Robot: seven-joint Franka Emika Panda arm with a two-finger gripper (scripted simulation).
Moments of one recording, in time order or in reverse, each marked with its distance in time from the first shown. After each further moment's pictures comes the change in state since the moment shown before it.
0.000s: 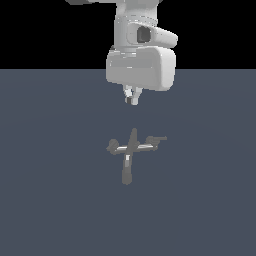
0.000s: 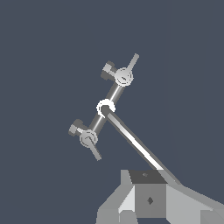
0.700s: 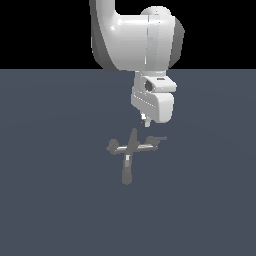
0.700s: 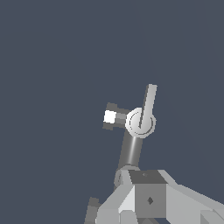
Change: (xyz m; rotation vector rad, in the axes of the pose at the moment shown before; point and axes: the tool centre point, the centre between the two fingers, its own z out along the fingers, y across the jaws) arm 0.088 -0.021 0.089 0.007 0.033 0.334
